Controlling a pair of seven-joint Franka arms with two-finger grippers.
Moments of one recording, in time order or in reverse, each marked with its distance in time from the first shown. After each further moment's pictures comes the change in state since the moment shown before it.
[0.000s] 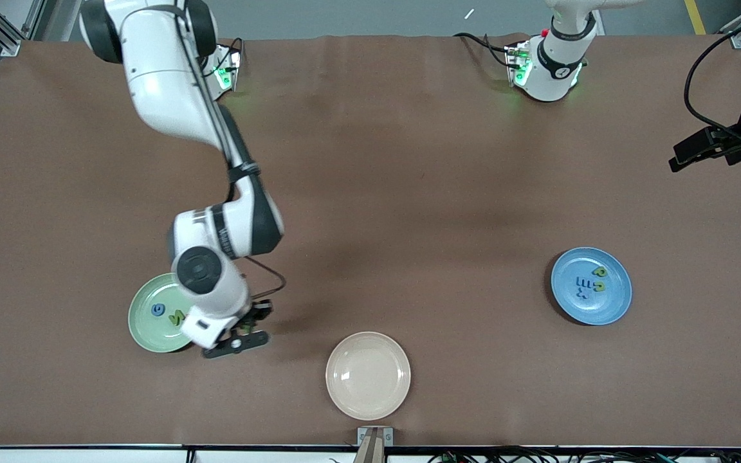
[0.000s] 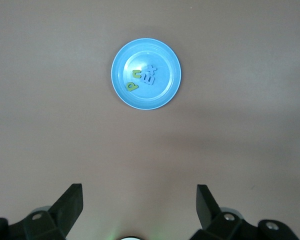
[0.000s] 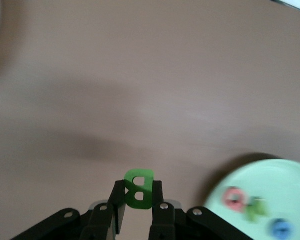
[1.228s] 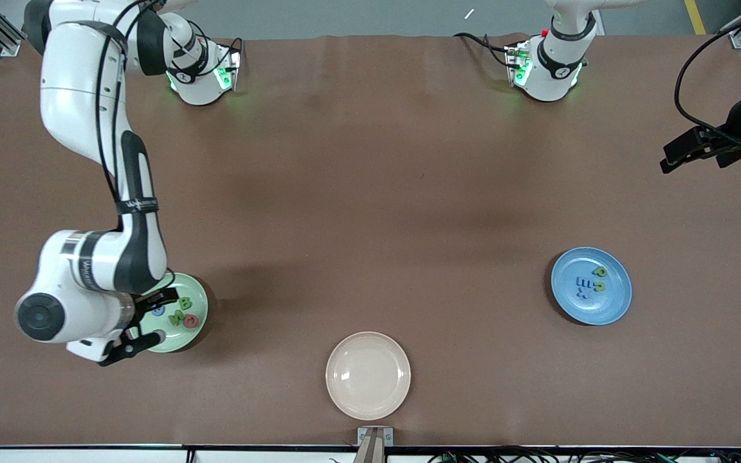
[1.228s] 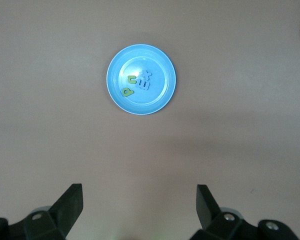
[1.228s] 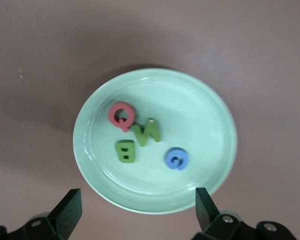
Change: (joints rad) left arm 0.003 -0.030 -0.020 -0.039 0.000 0.046 0.000; right arm -0.207 -0.054 -0.063 0.002 0.067 -0.251 -0.349
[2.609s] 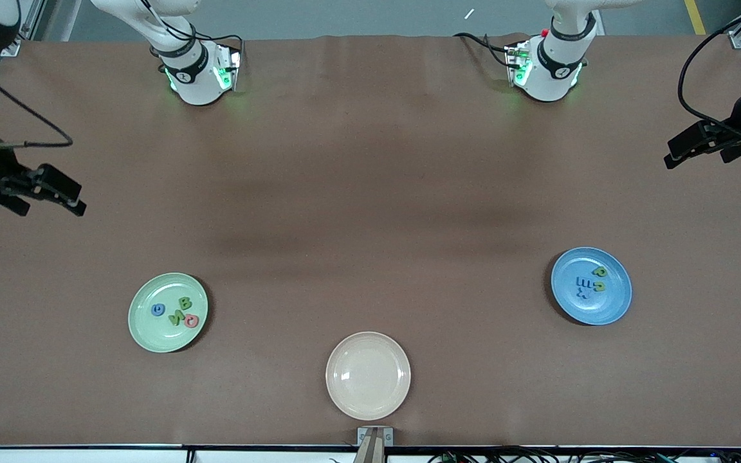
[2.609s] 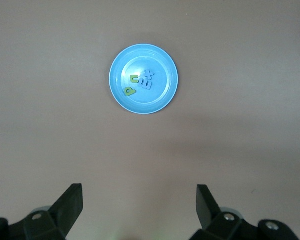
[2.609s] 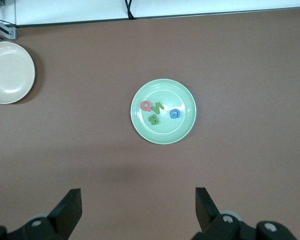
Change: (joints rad) left arm 0.010 -0.018 0.000 -0.021 0.000 0.006 0.001; right arm -0.380 -0.837 0.558 -0.443 -0.226 -0.031 0.577
